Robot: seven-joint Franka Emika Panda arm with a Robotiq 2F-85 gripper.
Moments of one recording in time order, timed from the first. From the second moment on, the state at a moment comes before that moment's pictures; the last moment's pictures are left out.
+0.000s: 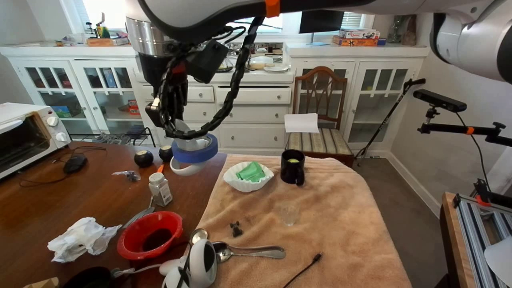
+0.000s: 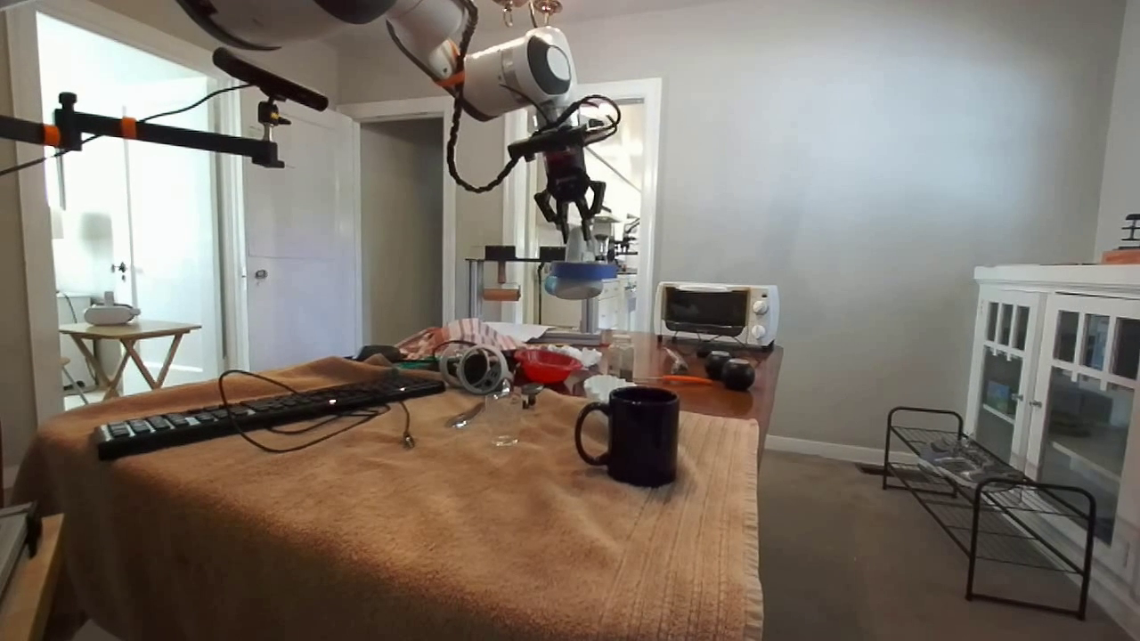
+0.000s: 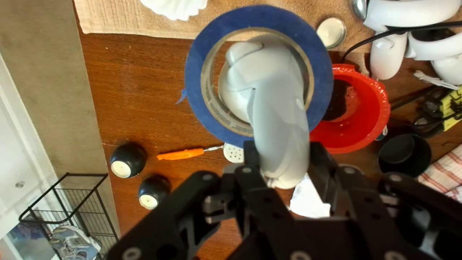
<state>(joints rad) 0.40 0.83 -0.03 -0.80 -0.16 1.79 -0.06</state>
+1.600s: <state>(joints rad) 0.55 0.41 -0.05 -1.46 -0.29 1.90 0.39</state>
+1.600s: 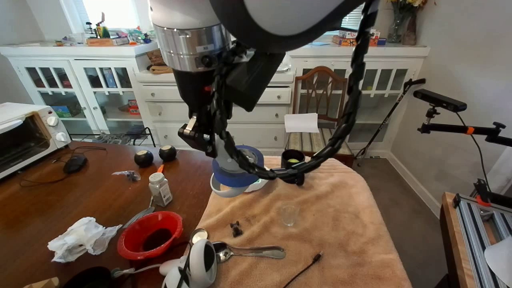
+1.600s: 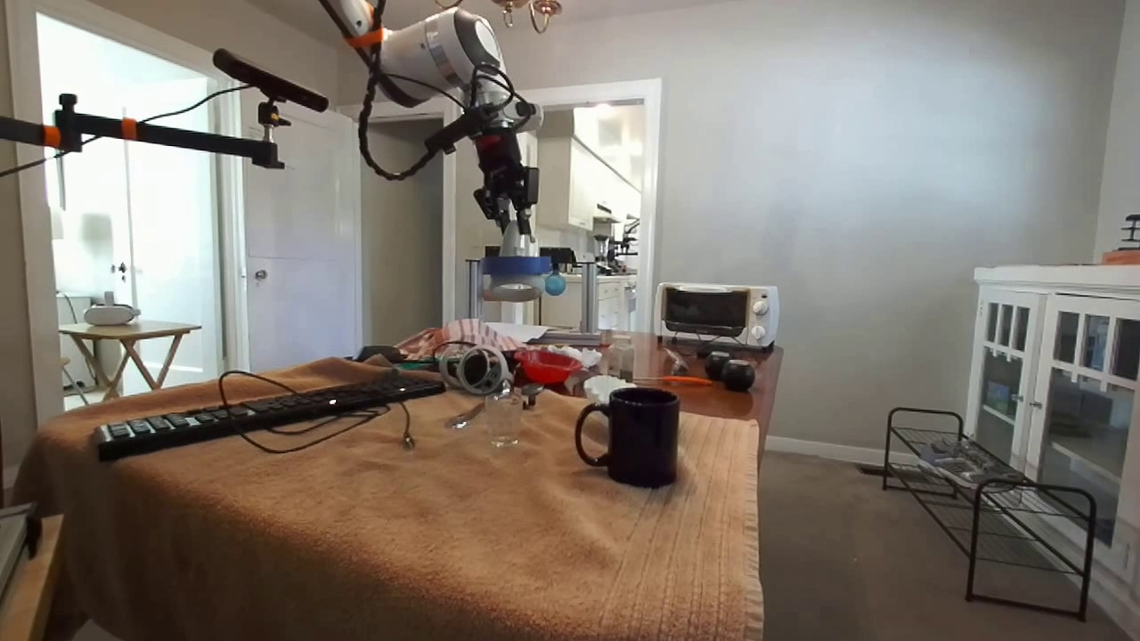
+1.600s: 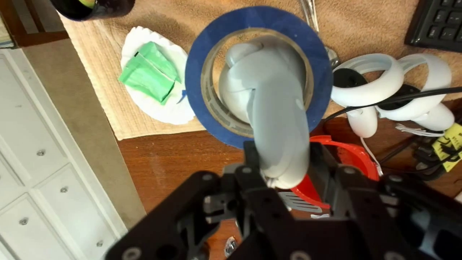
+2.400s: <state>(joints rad) 0.34 0.36 0.06 -1.66 -0.28 1.97 0.33</state>
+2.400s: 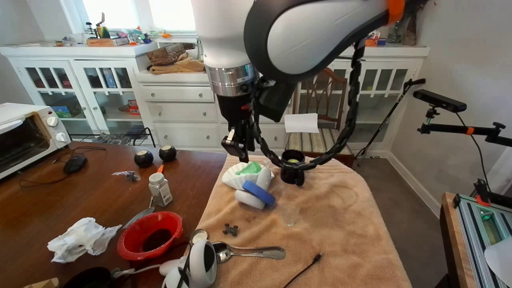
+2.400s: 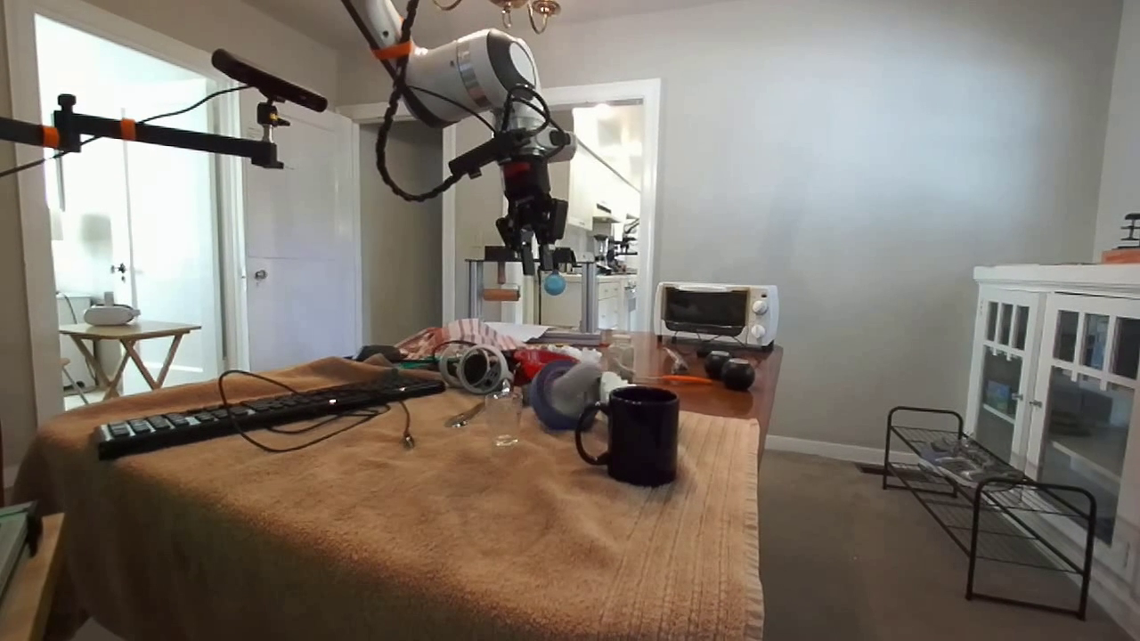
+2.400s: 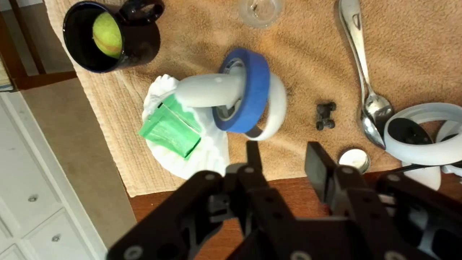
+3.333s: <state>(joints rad) 0.30 0.32 0.07 -1.79 -0.28 2.08 0.35</state>
